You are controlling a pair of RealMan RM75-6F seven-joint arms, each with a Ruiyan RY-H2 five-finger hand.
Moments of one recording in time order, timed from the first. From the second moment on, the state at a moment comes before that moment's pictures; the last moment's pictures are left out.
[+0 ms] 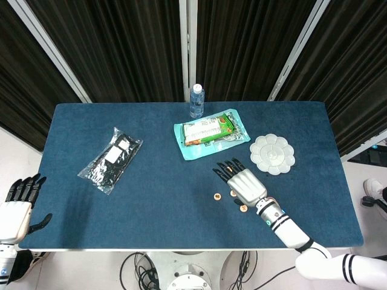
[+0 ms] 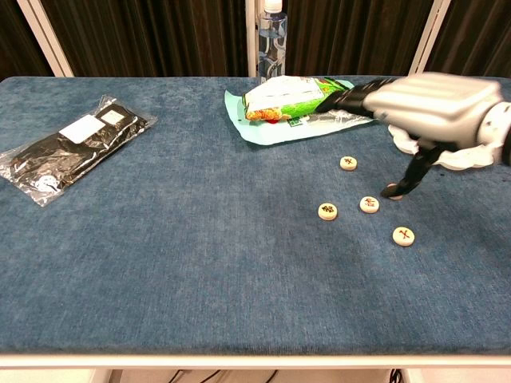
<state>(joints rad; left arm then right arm) -0.08 -1.13 0.00 -1.55 1.54 1.48 0.00 0.63 -1.40 0.18 -1.71 -1.26 0.85 -0.60</state>
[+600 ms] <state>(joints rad) -0.09 -1.11 0.01 -1.56 1.55 1.47 -0.01 0.69 -1.54 0.11 -1.58 -1.17 0.86 -0.63</state>
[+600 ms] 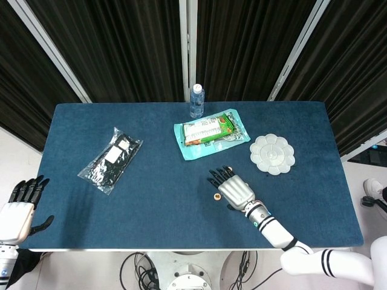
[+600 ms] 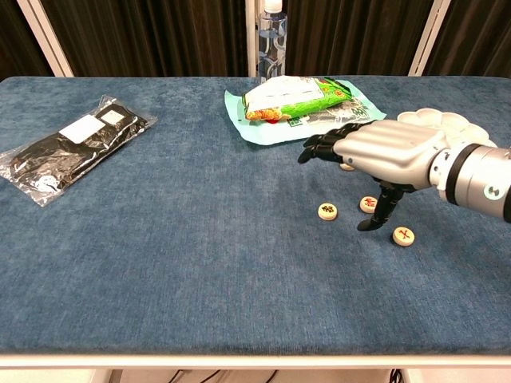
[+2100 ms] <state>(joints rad) -0.09 -1.10 0.01 -1.57 1.54 1.45 -0.02 0.73 -1.63 0.07 -1.45 -1.19 0.89 -0.53</state>
